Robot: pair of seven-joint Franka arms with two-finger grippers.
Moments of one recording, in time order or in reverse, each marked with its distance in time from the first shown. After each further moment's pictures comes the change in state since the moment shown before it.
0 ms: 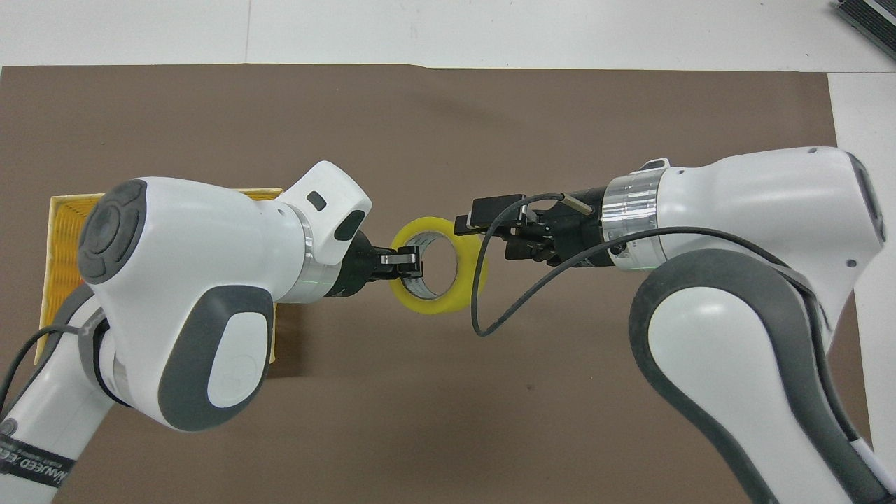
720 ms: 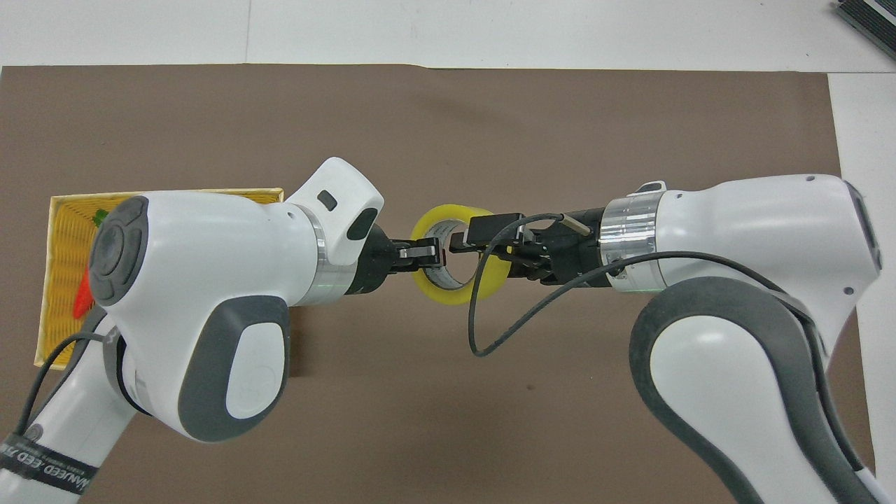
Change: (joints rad) left arm -0.024 0.002 -0.014 0.000 -0.064 0.101 -0.003; right arm 0.027 -0.045 0.000 -0.066 0.017 0.029 0.020
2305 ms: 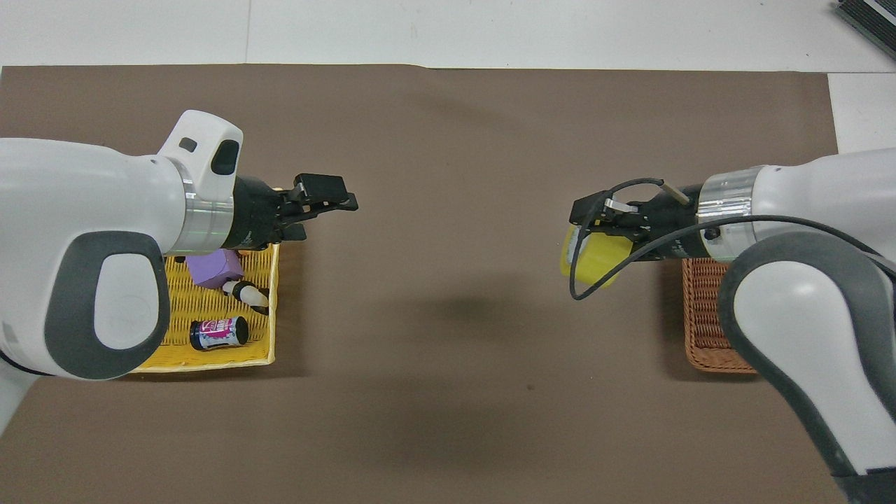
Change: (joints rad) left arm 0.238 0.000 0.020 -0.002 0.091 -0.103 -0.109; right arm -0.230 0.008 -0.014 -0.022 -0.254 -0.087 0.030
